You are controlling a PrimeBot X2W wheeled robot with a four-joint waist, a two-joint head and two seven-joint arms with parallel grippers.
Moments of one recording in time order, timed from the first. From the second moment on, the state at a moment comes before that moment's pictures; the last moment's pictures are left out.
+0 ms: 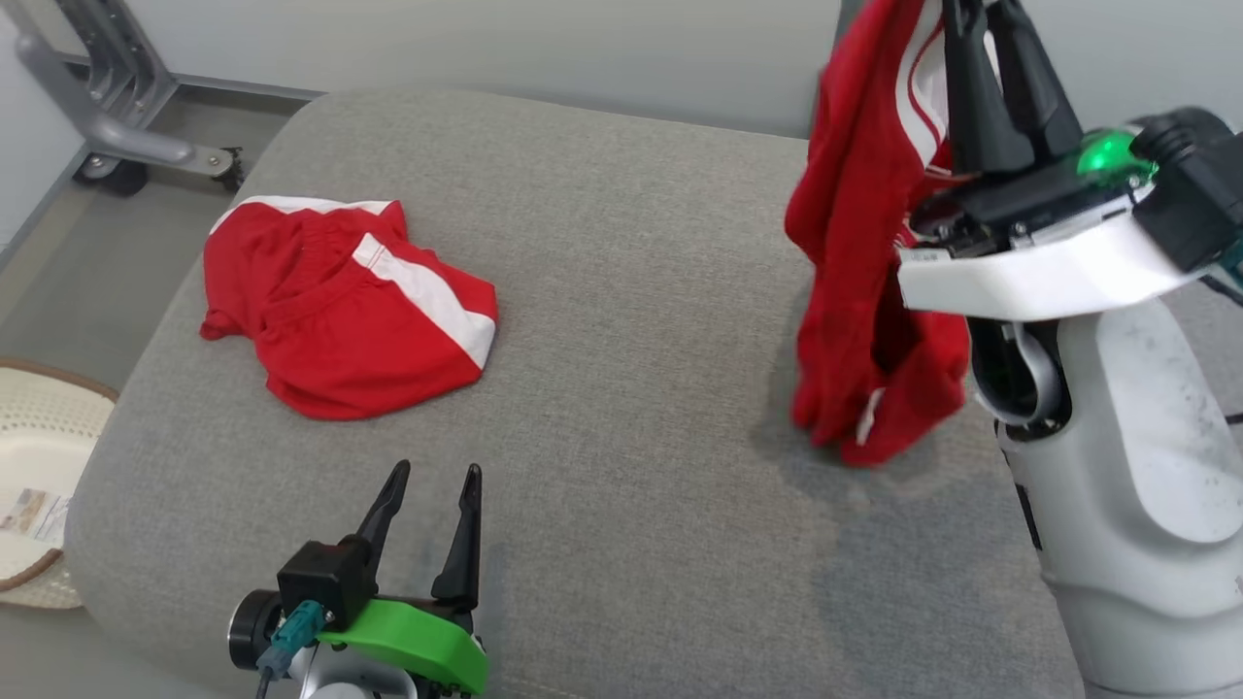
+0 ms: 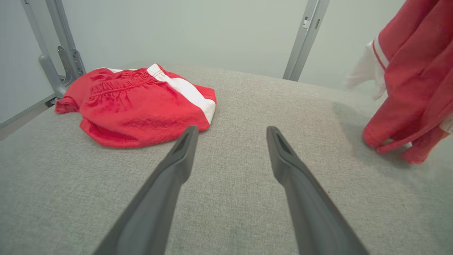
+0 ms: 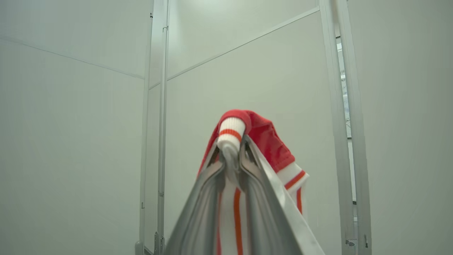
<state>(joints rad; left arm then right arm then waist) -0.09 0.05 -0.21 0.33 -0.26 -0.13 -0.26 -0.59 -0.12 0.17 0.02 0.26 0.13 -0.26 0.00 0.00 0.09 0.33</state>
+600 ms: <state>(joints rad) -0.12 0.05 -0.21 0.31 -0.28 -0.13 -0.26 -0.47 -0.19 -0.03 0.35 0.20 0.13 -0.26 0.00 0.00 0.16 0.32</state>
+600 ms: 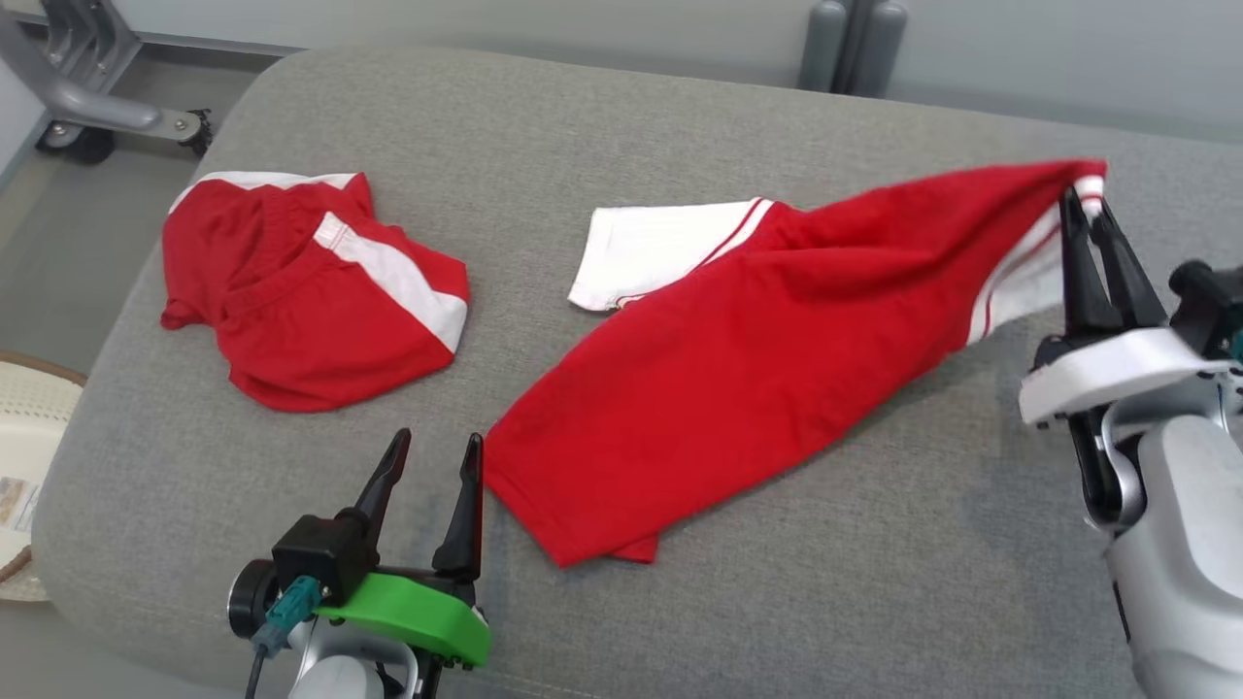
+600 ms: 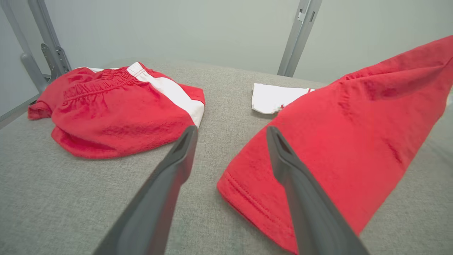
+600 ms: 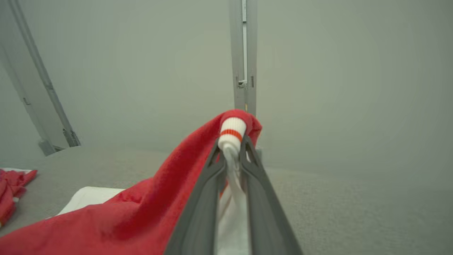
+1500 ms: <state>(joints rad) -0.12 0.05 -0.09 0.48 -0.29 -0.12 -0.26 -0.29 -0.11 -0.10 0.38 0.16 0.13 -0.26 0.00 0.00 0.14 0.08</state>
